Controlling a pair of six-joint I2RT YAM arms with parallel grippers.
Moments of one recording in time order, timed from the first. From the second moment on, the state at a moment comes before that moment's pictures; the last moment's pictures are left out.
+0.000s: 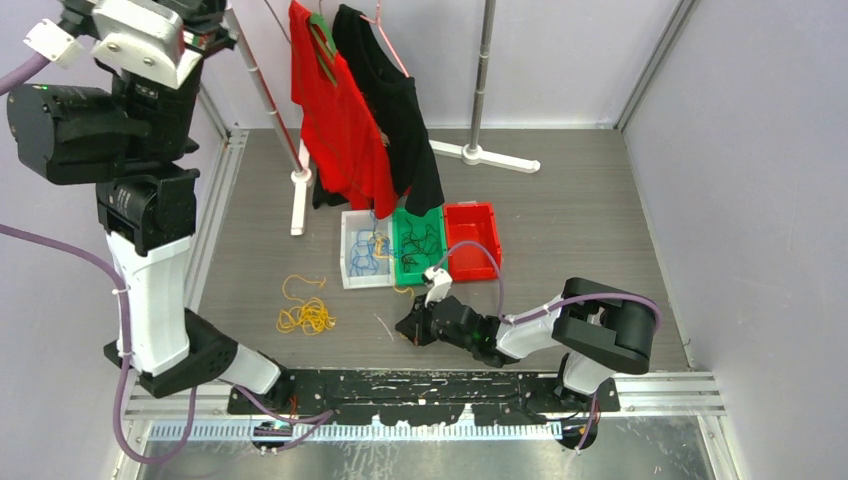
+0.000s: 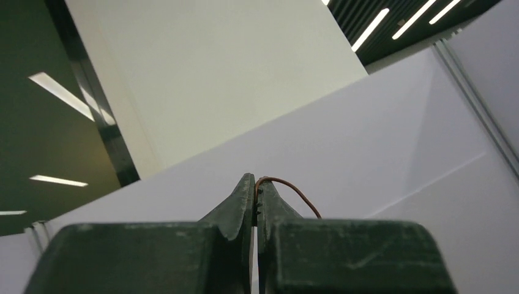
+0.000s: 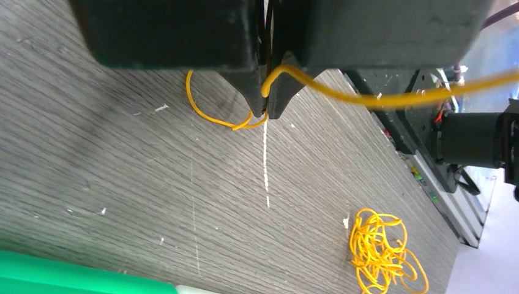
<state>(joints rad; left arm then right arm) -0.56 1.46 2.46 -0.14 0.13 0.59 1.18 1.58 0.41 0.74 0.16 0.79</state>
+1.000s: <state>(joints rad) -0.56 1.65 2.79 0.29 0.12 0.90 1.18 0.88 0.27 -0.17 0.63 1.37</state>
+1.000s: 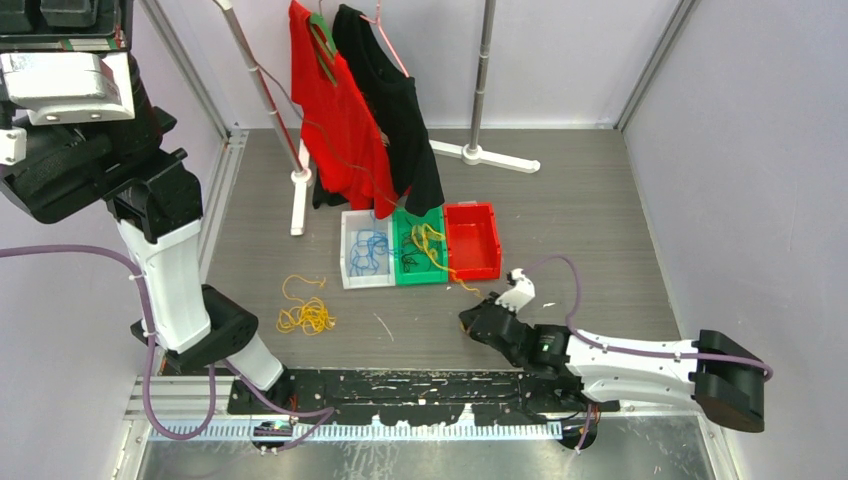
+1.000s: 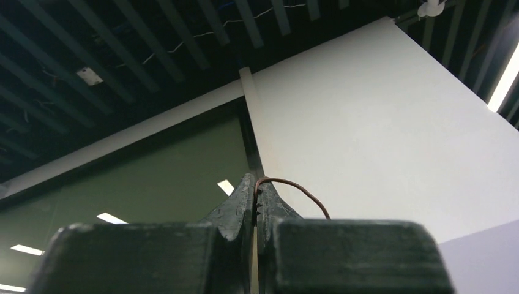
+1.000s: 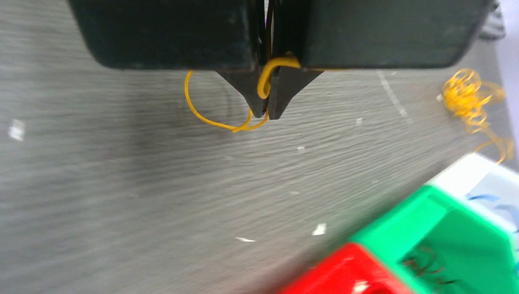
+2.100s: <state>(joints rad) -0.59 1.34 1.71 -0.05 0.33 0.62 1.04 0.59 0.71 -0.56 0.74 0.86</state>
